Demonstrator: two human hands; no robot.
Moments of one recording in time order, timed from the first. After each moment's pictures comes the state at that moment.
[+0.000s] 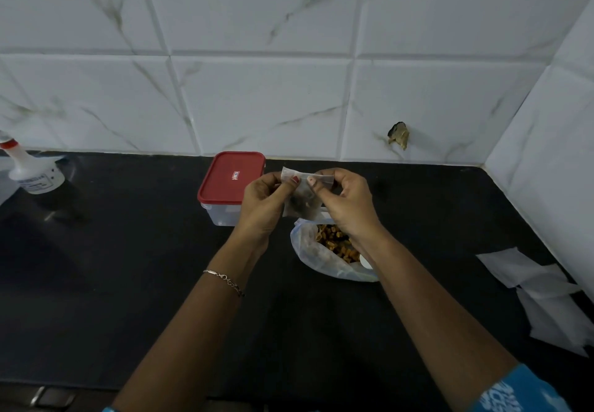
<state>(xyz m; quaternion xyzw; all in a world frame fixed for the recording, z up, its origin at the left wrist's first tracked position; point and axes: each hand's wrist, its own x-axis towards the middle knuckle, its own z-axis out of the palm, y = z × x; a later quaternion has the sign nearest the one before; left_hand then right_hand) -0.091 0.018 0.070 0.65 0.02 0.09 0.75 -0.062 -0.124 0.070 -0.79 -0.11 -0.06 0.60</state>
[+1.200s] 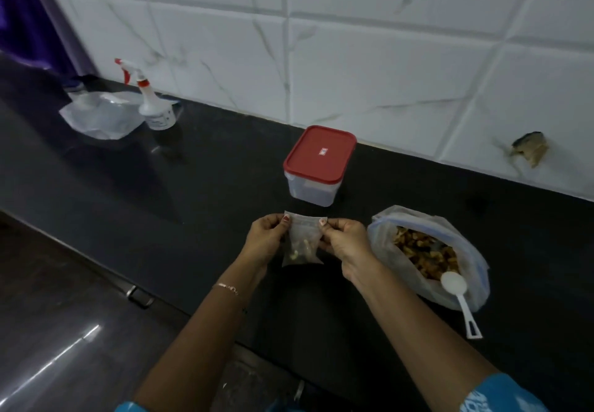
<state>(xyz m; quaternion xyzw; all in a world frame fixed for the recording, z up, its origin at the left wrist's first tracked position) -0.144 0.122 -0.032 0.64 0.32 0.05 0.70 -0.079 -0.015 -0.023 -0.67 0.07 0.29 0.68</state>
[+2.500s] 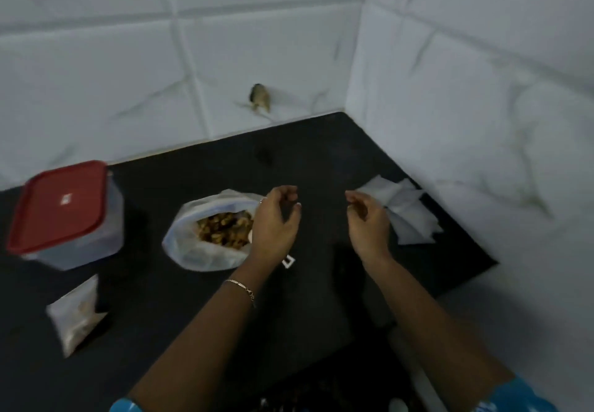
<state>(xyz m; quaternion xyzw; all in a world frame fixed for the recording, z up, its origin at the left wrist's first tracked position) -0.069 -0.164 -0.027 0.83 -0.15 0.05 0.53 -0.119 -0.325 -0.042 -0.77 0.25 -0.22 0.54</state>
